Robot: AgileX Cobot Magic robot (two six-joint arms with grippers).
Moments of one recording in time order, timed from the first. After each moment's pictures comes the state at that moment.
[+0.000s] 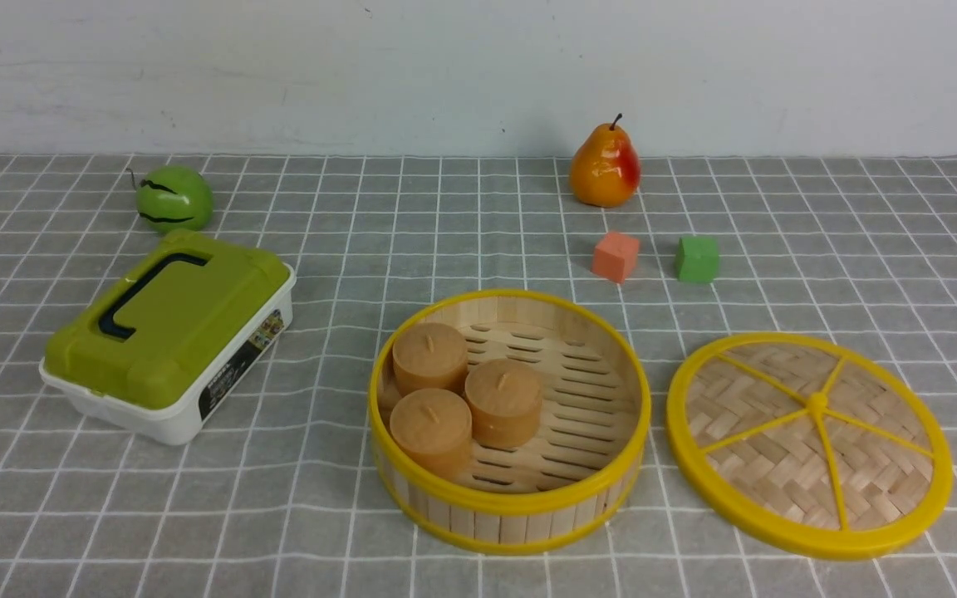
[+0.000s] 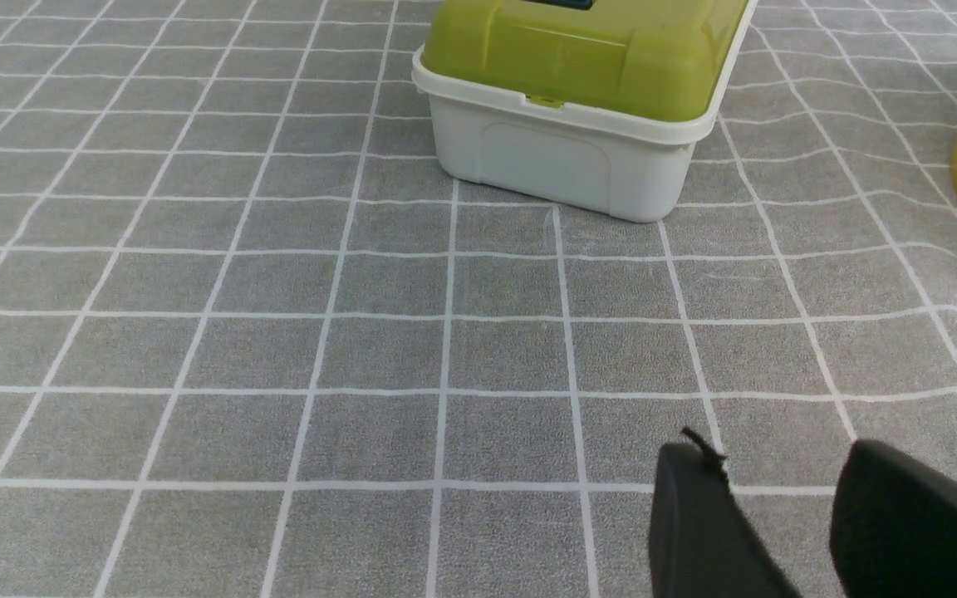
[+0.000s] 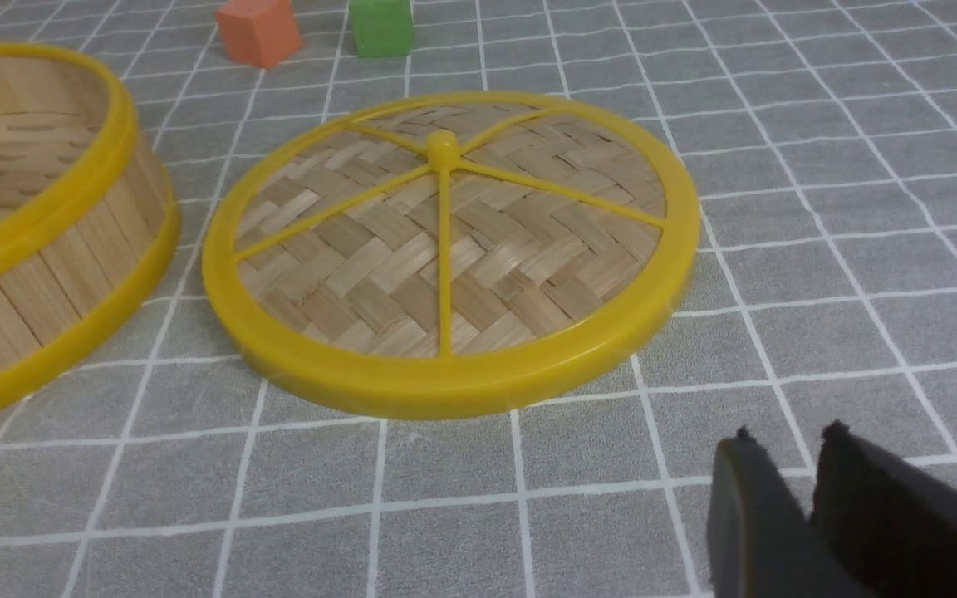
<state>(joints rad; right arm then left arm) -0.02 -0.01 0.02 0.03 0.39 0.12 0.00 -0.01 0.03 0.03 0.36 -0.08</state>
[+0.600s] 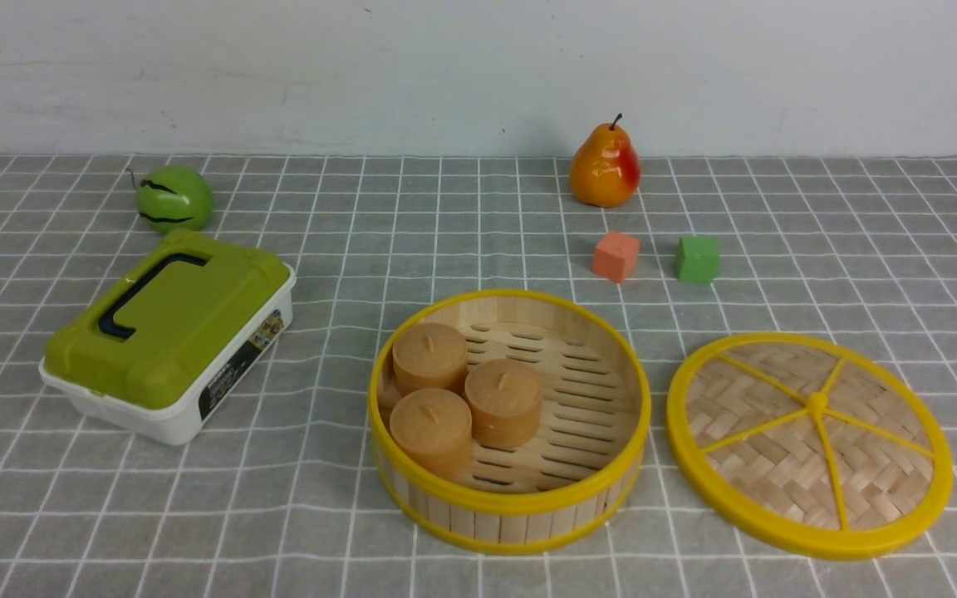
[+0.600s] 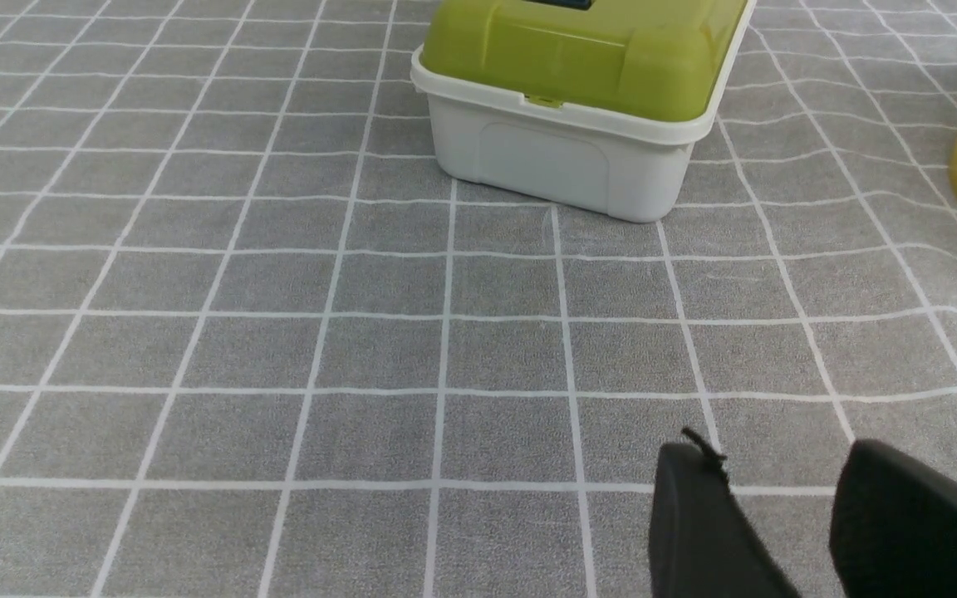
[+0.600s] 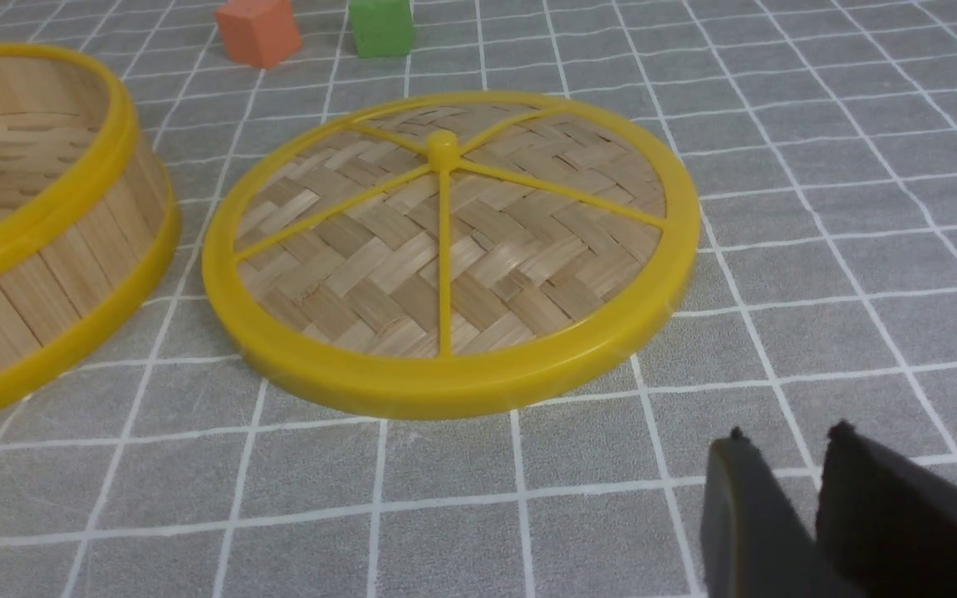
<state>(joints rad) -0.02 -0.01 0.02 0.03 0.39 0.12 0.00 -0.01 0.03 0.02 0.36 -0.08</state>
